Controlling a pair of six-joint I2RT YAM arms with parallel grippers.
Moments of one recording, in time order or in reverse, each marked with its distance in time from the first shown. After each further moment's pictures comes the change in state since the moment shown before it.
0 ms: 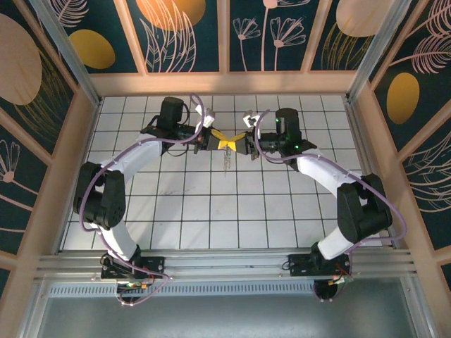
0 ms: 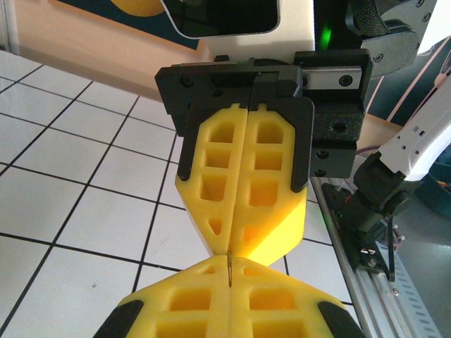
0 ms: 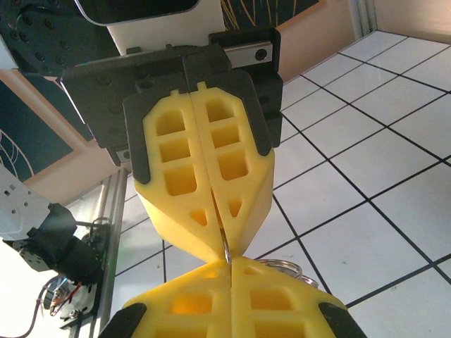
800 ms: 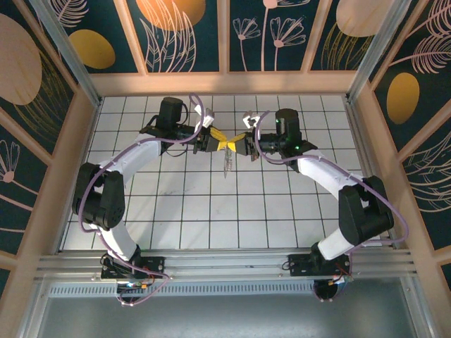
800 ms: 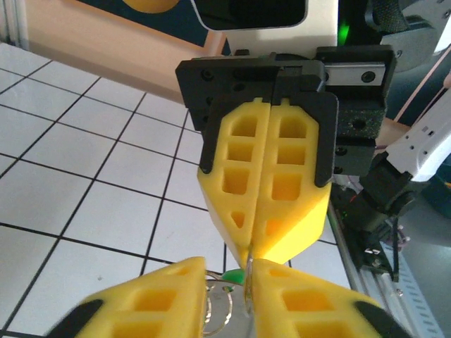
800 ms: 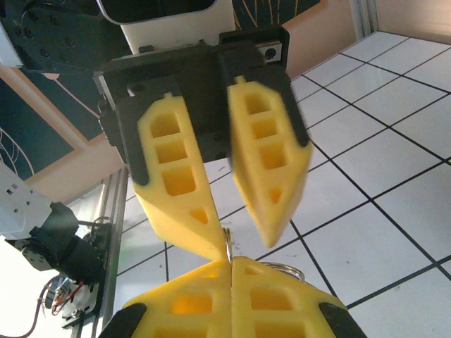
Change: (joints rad) left arm 0.011 -0.005 0.007 -0.040 -0.013 0.021; right arm 0.008 -0.018 -0.005 -0.015 0.011 -0.003
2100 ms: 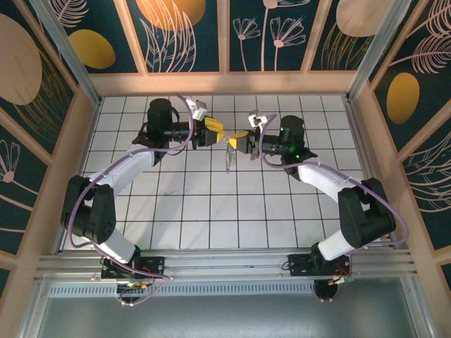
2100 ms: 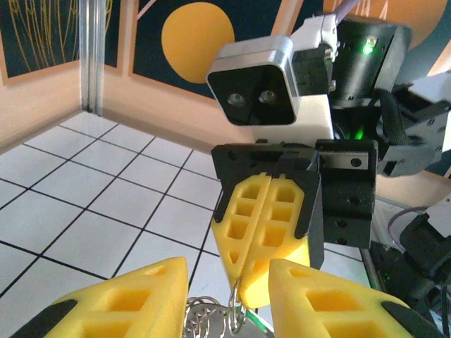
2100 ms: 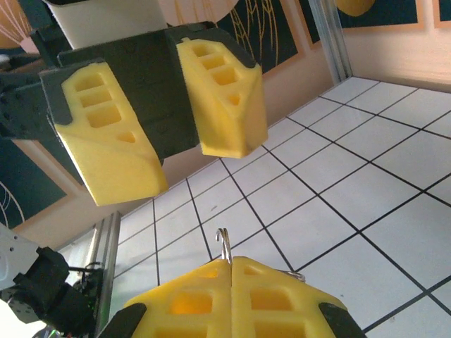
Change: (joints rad) left arm 0.000 -0.135 -0.143 0.381 -0.145 -0.280; right arm 0.000 -0.027 -0.116 0.306 0.071 0.194
